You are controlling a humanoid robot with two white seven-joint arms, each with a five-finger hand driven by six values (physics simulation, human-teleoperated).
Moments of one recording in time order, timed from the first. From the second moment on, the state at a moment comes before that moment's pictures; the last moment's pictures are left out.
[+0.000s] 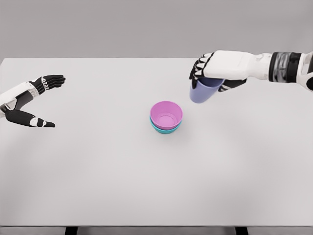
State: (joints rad) left arm -0.40 0.96 -0.60 -1.26 0.74 -0.61 -0.61; right arm -0.90 -0.74 0.76 -1.48 0.34 -0.58 0.61
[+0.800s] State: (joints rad) left arm -0.40 0.96 -0.60 -1.27 0.74 -0.61 -0.61; right arm -0.90 -0.62 0.85 -1.54 0.34 -0.58 0.61
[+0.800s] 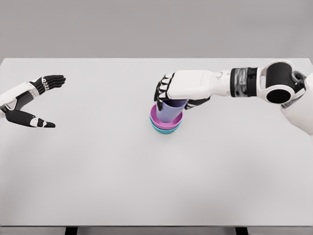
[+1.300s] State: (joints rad) left arm -0.40 0.96 -0.60 -1.27 0.74 -0.61 -0.61; right arm -0.91 -0.62 0.86 -1.56 0.36 -0.58 0.61
